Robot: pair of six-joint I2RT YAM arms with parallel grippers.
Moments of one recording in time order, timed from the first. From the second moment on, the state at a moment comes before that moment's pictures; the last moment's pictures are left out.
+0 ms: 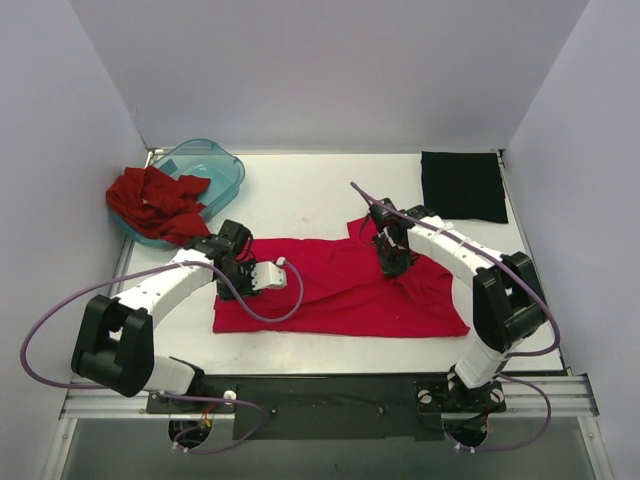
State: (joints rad) left arm -0.39 1.40 0.89 -0.82 0.11 1.03; right arm 0.51 1.65 1.14 -0.85 0.15 0.28
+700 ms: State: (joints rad) left arm -0.51 1.43 0.74 -0.68 0.05 0.91; right arm 0.45 1.80 1.28 -0.85 0.12 0.30
